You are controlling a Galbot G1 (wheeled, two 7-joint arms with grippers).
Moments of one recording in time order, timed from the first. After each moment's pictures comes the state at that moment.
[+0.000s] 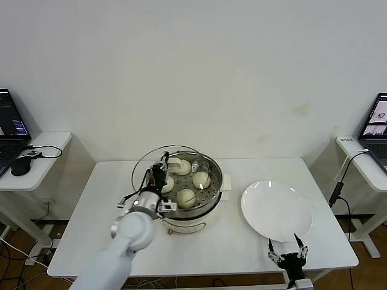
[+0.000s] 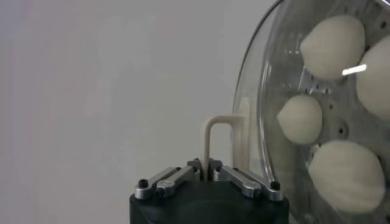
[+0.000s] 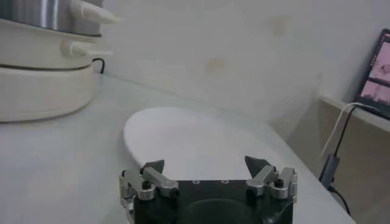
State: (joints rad) left arm 0.89 -1.19 -0.05 -1.85 1.18 0.39 0.24; right arm -1.59 1.56 0.78 1.79 -0.21 0.11 -0.16
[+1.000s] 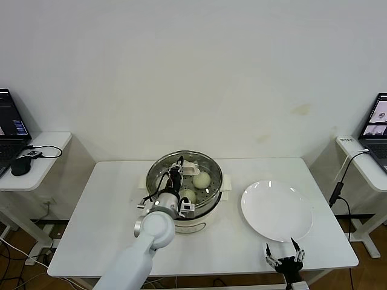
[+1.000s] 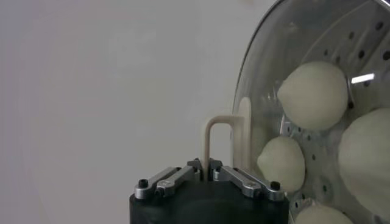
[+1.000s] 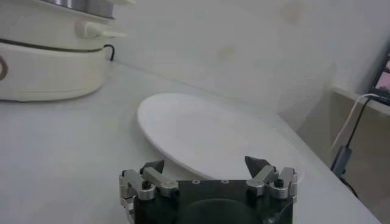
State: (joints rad) left arm 0.86 -1.32 0.00 -1.73 1.29 0.38 0.24; right arm -1.59 1.56 0.77 1.75 -0.23 0.13 -0.16
